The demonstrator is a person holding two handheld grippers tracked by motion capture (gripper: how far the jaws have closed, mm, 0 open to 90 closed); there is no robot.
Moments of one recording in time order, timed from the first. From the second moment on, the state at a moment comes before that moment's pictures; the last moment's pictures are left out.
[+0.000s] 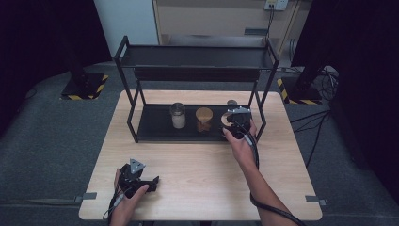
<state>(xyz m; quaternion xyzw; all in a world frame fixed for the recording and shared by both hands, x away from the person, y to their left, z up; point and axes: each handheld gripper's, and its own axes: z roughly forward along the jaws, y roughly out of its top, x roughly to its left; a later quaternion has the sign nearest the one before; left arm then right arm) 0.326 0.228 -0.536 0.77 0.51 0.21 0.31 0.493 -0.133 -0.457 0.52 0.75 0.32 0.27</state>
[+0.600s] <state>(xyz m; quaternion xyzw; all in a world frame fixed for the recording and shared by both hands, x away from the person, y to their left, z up) 0.326 0.228 -0.536 0.77 0.51 0.21 0.31 0.514 -0.136 -0.460 0.53 0.74 0.32 0.27</state>
